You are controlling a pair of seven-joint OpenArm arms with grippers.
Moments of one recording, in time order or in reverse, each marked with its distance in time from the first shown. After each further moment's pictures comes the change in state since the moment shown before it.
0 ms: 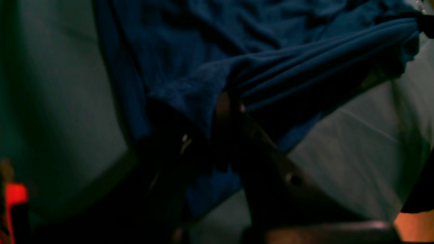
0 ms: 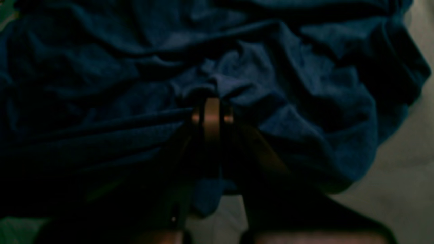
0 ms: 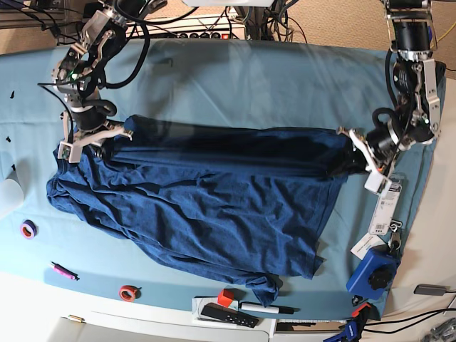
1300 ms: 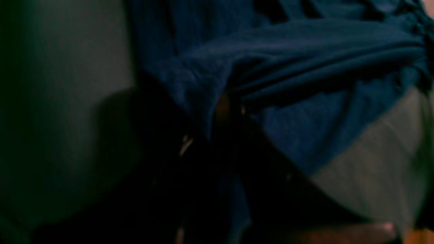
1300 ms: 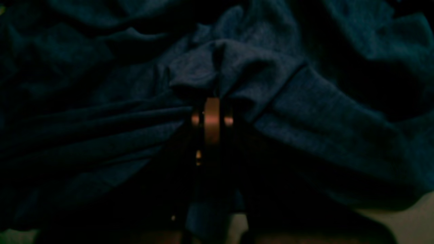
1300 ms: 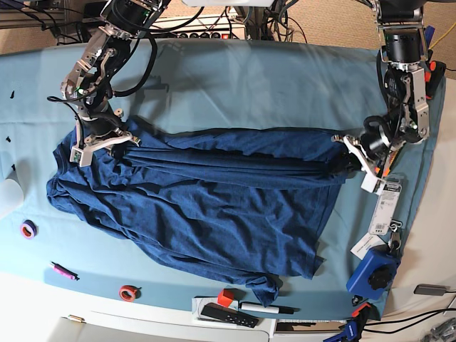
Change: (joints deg) left arm -5.0 3.1 0.0 -12.5 2.4 -0.5 1.5; right arm 5.0 0.3 0.0 -12.0 0.0 -1.7 -0.5
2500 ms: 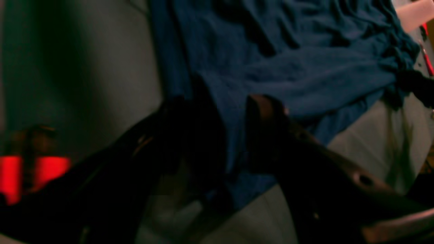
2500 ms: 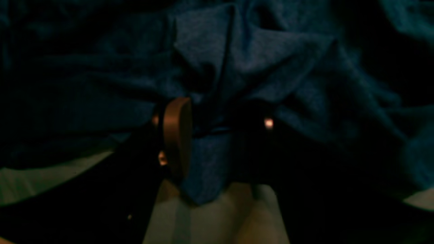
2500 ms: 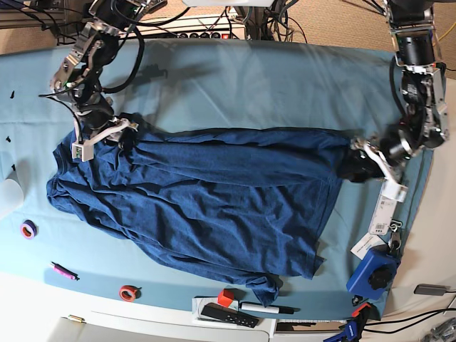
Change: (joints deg) left arm -0.5 -4.5 -4.9 2.7 -10.0 1.1 5.9; right arm -1.6 4.7 0.2 0.2 7.4 8.5 -9.9
